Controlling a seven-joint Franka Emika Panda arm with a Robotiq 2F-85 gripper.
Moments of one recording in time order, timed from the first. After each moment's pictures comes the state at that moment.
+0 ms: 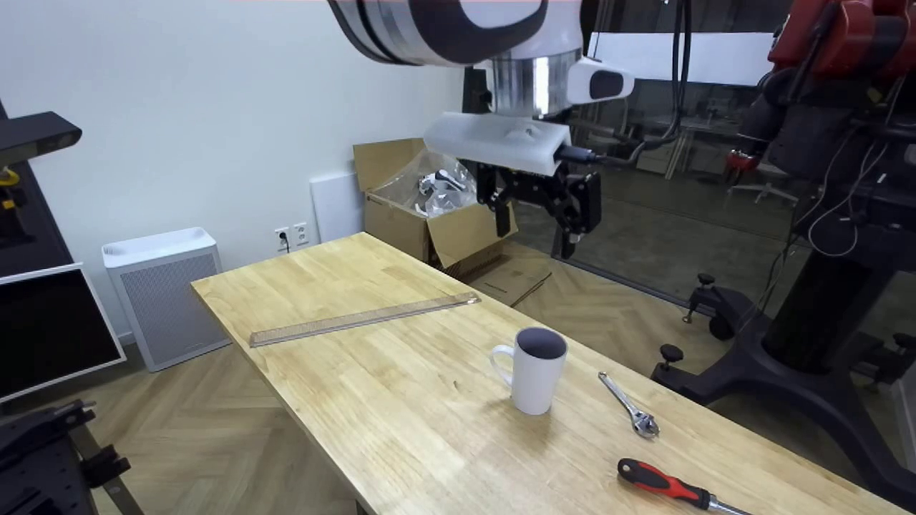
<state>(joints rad) -0.12 0.17 -0.13 -2.07 0.06 2.49 -0.25</state>
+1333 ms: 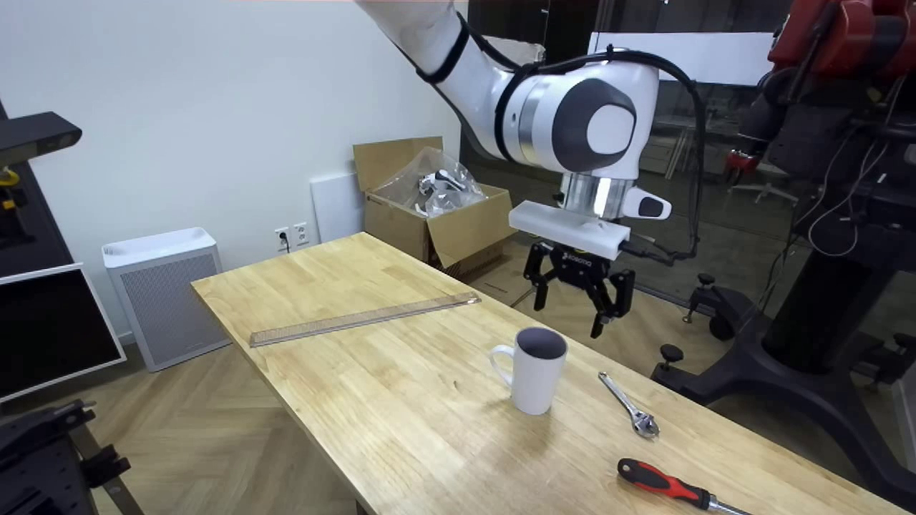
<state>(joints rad) -0.17 0.73 -0.12 -1.45 0.03 2.12 -0.19</state>
